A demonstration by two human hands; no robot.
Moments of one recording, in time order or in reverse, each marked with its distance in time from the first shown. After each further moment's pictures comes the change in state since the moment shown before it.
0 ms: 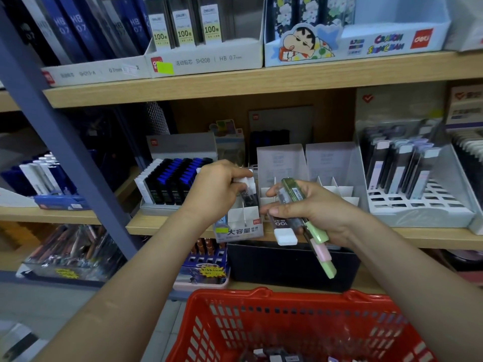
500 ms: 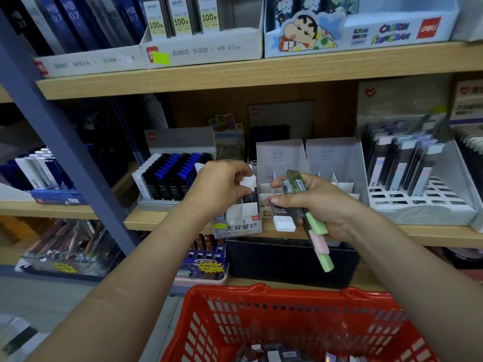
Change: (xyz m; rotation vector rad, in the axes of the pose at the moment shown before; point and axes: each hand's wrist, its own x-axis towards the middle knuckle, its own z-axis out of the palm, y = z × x) left_hand 0.006 -0.002 0.008 0.120 -0.050 0.001; right_hand 0.007 0.002 -0.007 0.070 0.074 -0.001
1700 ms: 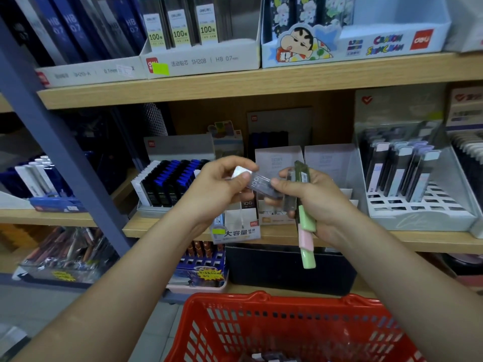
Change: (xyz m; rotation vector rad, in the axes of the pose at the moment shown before) left_hand -0.019 0.025 -0.027 -0.975 -0.091 -0.288; right_hand -0.001 -0.010 0.019 0.122 0.229 -0.131
